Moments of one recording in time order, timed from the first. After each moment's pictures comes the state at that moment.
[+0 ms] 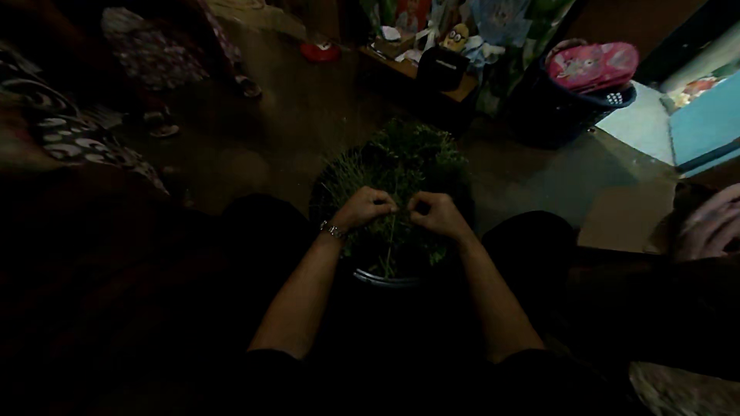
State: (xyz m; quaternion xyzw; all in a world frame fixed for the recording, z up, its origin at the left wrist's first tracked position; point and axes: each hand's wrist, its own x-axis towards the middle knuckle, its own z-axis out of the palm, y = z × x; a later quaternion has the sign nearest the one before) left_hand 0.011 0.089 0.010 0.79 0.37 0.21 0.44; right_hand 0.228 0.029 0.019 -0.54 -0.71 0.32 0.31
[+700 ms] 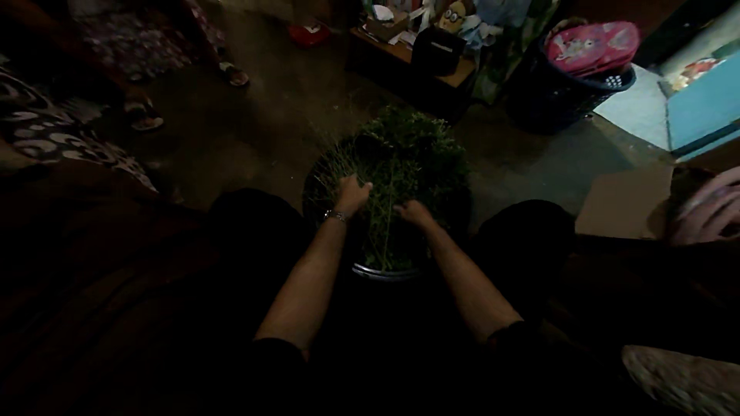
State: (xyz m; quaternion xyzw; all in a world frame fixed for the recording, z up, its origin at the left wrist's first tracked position) left_hand 0.025 0.127 -0.035 0.62 0.66 0.17 0.39; right_hand 0.212 0.086 -0.083 -0.70 -0.57 0.42 0.11
